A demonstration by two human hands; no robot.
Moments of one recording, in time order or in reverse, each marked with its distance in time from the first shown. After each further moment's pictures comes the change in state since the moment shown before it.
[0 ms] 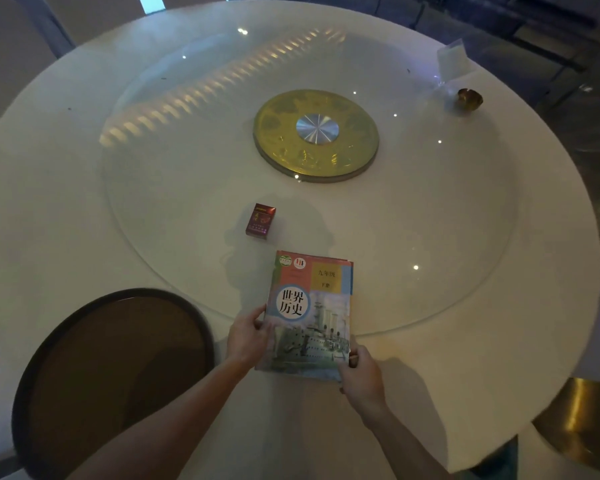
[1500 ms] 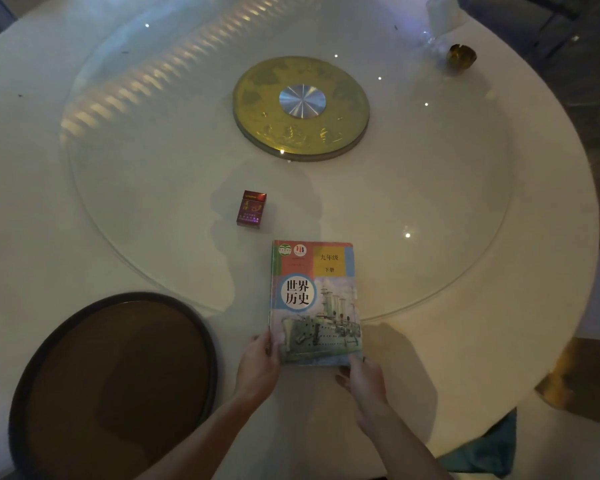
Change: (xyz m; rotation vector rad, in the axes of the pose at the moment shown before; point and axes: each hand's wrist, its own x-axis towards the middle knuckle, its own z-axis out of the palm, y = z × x) left_hand -0.032 -0.032 0.017 0.123 -0.141 0.030; right_hand -0.012 0.003 0.026 0.433 0.124 0.447
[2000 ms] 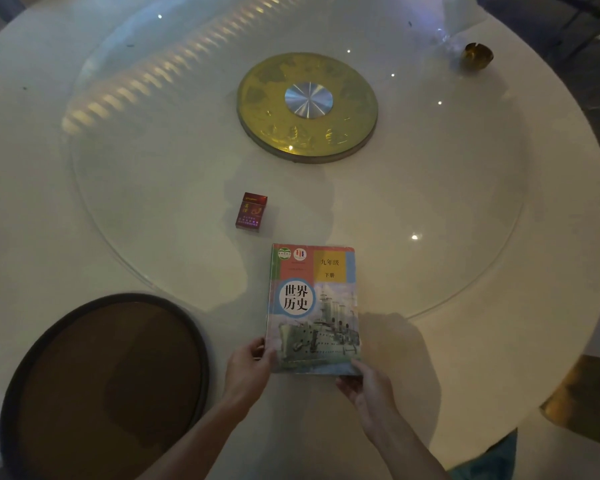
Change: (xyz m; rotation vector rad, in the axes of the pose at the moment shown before) left_hand 0.000 0.017 -0.006 -0.284 0.013 -0.191; right_hand 0.010 -0.026 -0.020 0.375 -0.057 0.181
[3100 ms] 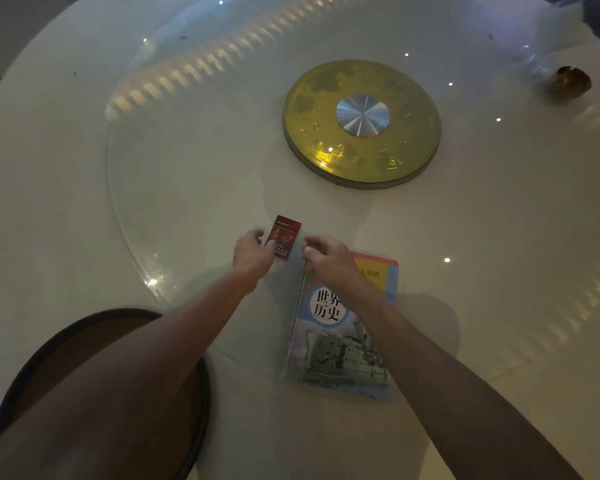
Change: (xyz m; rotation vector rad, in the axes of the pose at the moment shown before) left_hand 0.206 0.163 -0.061 0.005 0.310 -0.009; right_hand 0.038 -0.165 0.256 -0.884 -0.556 -0.649
